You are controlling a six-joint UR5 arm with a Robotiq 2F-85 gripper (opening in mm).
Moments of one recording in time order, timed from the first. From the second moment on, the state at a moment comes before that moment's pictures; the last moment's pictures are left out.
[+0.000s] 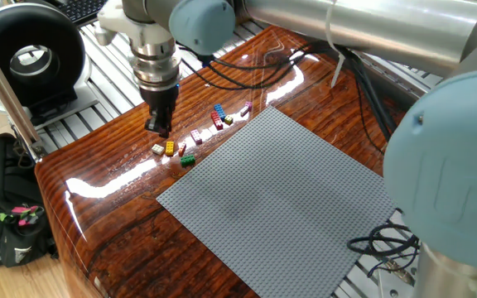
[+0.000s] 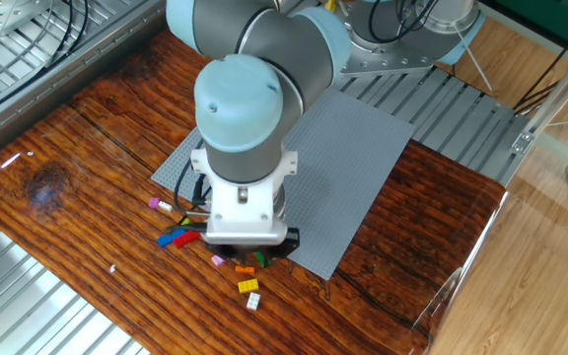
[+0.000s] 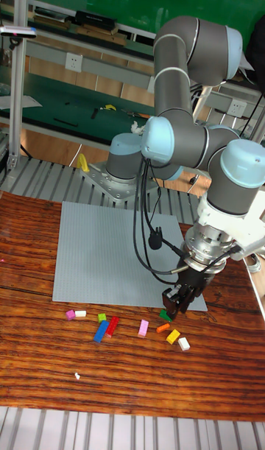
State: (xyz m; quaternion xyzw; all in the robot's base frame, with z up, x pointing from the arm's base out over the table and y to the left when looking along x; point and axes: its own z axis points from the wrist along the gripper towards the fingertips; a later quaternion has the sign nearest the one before) arm 0.598 0.153 0.045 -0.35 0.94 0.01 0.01
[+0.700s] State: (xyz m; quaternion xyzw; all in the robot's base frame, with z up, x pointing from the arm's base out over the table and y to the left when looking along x) arm 0.588 0.145 0.031 -0.40 0.92 0.01 0.01
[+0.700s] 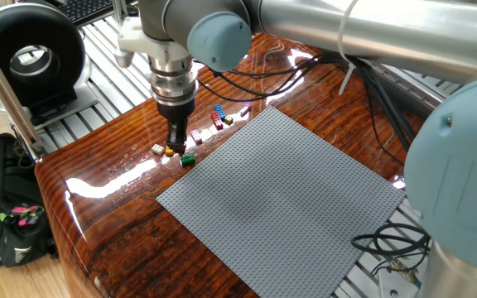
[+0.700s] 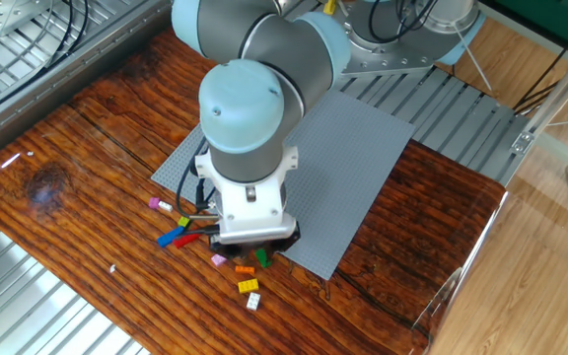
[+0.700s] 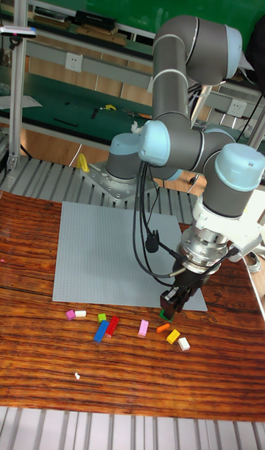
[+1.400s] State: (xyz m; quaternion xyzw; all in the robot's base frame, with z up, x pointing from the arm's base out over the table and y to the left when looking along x) arm 0.577 0.143 0.021 -0.45 0.89 0.01 0.00
